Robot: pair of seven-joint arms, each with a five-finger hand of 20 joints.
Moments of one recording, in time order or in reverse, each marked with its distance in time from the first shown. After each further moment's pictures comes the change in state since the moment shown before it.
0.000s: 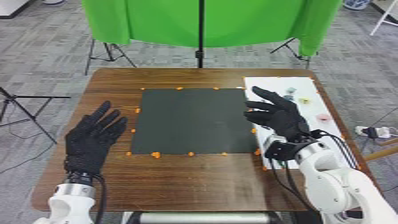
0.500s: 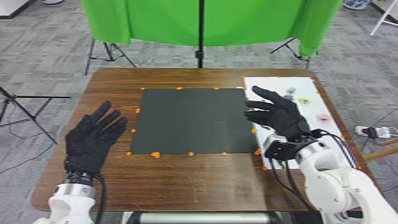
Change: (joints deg) left arm 0.1 0.0 0.0 -0.1 0.0 0.1 0.0; right arm -0.2 0.1 0.1 -0.7 -1.8 0.5 0.2
